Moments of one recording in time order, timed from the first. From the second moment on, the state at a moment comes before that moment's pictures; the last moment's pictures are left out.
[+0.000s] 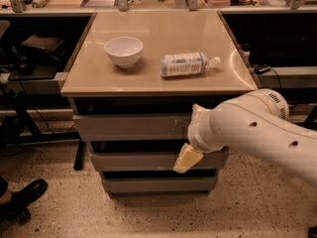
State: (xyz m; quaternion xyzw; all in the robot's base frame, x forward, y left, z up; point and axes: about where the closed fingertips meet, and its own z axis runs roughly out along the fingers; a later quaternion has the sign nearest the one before) arm 0.505 -0.088 0.734 -0.57 0.77 -0.03 0.29
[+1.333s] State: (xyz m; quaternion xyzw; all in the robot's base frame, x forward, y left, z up) arm 0.486 -0.063 0.626 -0.66 0.72 -0.16 0.13
